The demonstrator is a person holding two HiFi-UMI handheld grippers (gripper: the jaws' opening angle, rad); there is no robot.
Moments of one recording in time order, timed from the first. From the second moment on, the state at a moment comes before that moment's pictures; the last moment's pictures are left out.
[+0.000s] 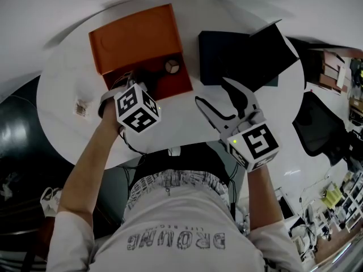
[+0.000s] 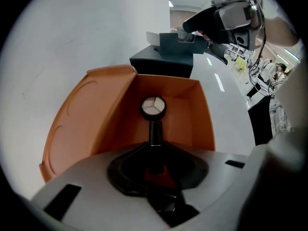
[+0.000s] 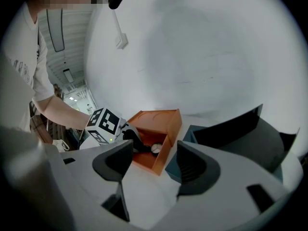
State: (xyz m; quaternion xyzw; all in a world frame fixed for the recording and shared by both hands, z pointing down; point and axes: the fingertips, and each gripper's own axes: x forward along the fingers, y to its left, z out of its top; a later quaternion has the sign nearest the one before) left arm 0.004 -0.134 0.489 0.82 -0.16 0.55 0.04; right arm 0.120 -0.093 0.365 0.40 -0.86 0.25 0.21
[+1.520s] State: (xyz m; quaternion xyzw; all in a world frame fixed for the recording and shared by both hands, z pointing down) left arm -0.086 -0.076 0.269 0.92 -0.33 0.20 0.02; right arm 0.039 -0.034 0.276 0.48 -0.85 0.13 0.18
